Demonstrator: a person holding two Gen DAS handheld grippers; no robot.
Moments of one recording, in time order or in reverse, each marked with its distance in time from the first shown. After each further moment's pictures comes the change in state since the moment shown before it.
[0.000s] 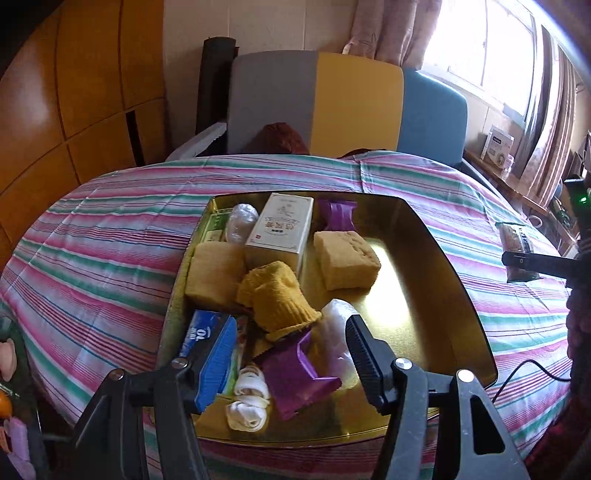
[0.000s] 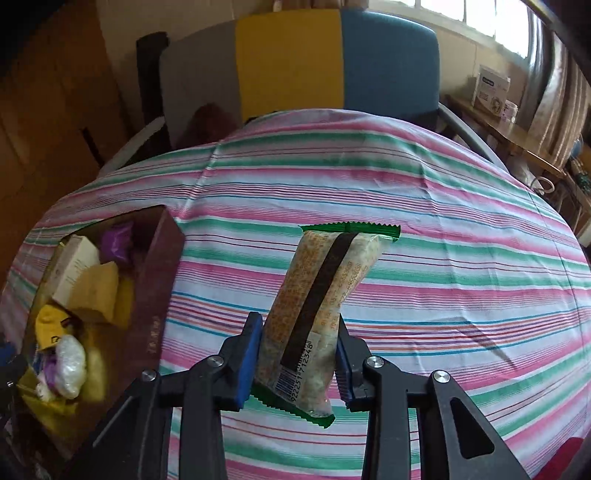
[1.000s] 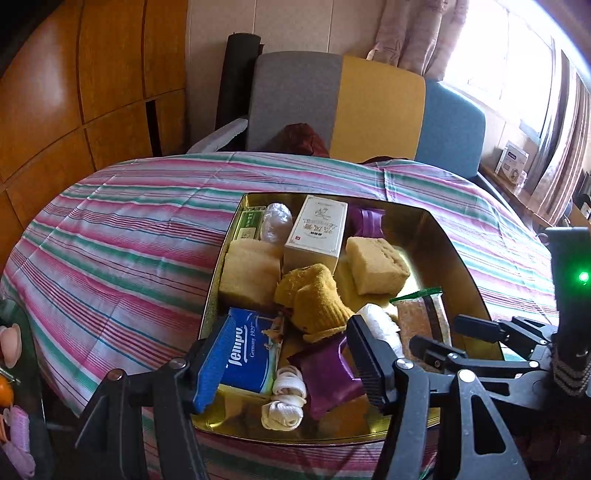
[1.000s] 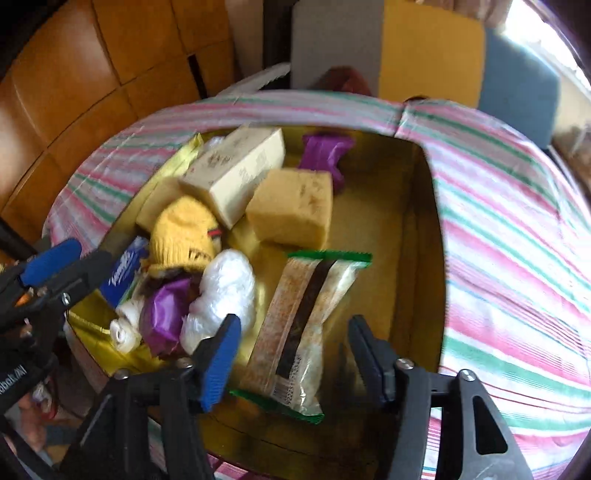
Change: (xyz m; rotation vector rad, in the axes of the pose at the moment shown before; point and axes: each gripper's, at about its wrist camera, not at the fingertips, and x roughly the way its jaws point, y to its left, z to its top) left arm -0.003 0.030 0.001 -0.067 -0.001 0.021; right arm 0.017 0.190 -0.068 -0.254 0.080 0.194
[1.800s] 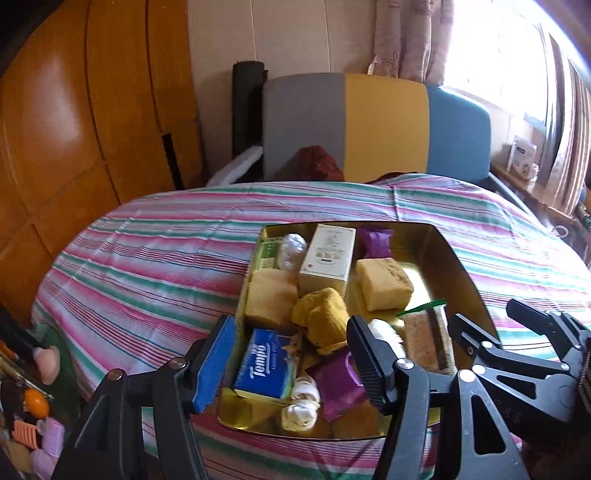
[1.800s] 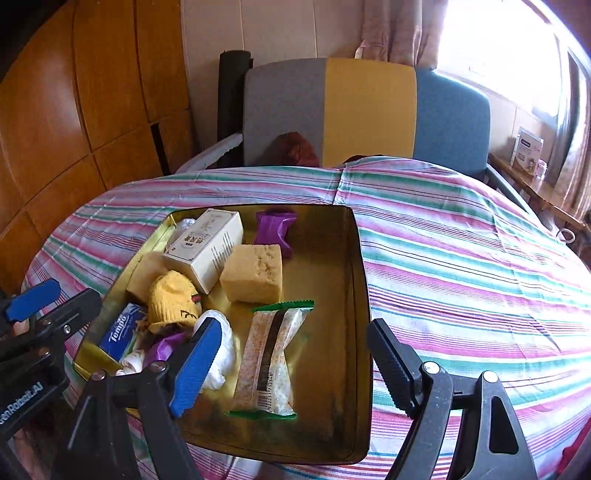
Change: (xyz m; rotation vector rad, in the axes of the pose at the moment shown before) left arm -0.031 -0.018 0.005 0.069 -0.085 0.126; right arm -0.055 -0.001 -0.008 0.107 -0.255 -0.152
